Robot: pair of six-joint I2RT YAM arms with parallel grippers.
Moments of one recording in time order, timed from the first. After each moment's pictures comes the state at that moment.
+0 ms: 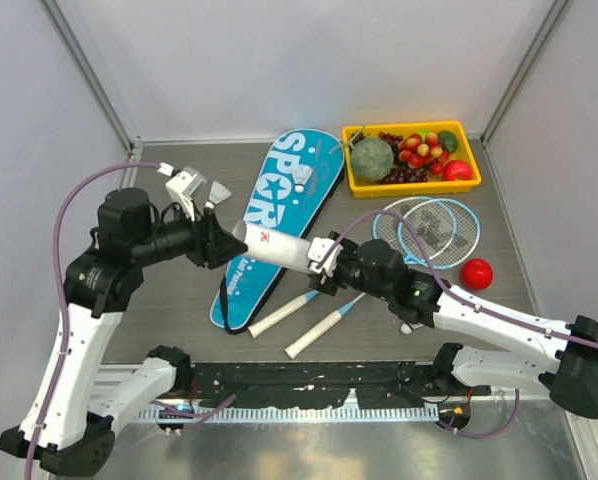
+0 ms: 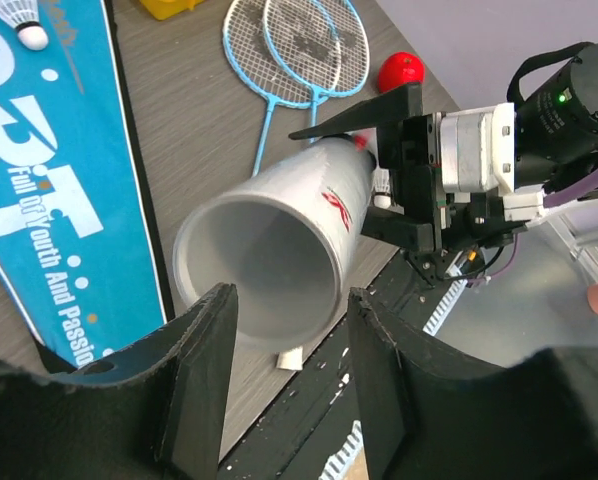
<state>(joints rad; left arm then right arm) -0.32 0.86 1.30 -0.86 0.59 -0.21 0.96 1.06 0.71 0.03 0.02 -0.45</state>
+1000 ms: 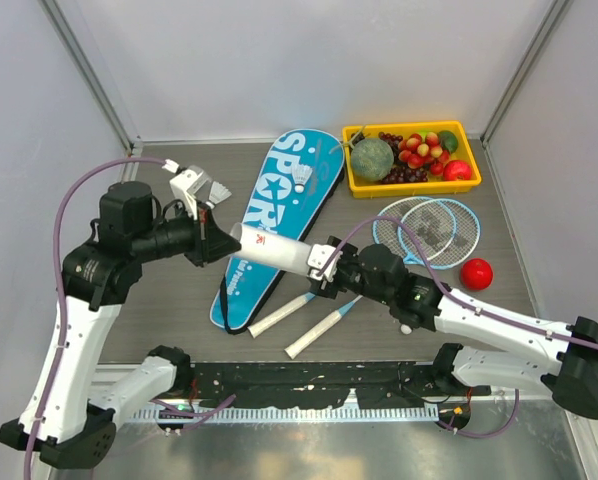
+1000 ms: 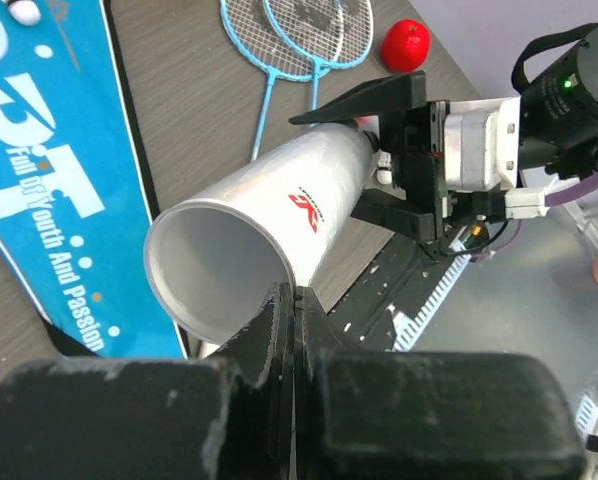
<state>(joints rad) -0.32 0.94 1.39 -0.96 0.61 -0.16 0.97 1.05 0.69 0.05 0.00 -0.48</state>
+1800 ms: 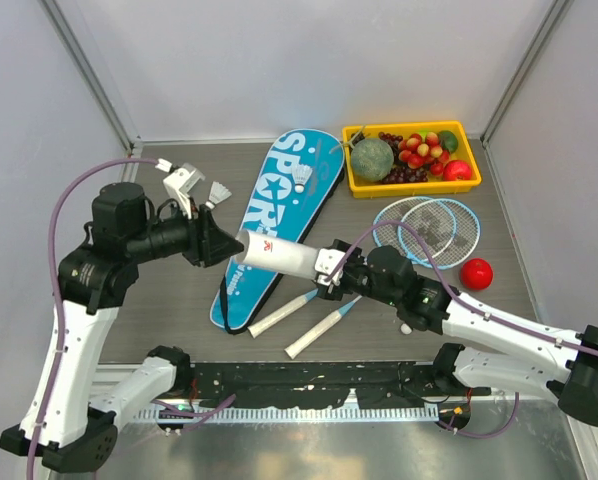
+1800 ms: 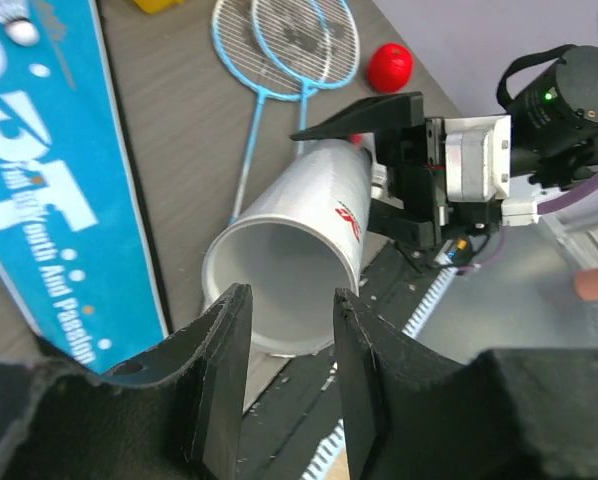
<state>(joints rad) -0.30 0.90 1.40 -0.94 0.62 -0.17 0.96 0.98 0.65 0.04 -0.05 -0.52</state>
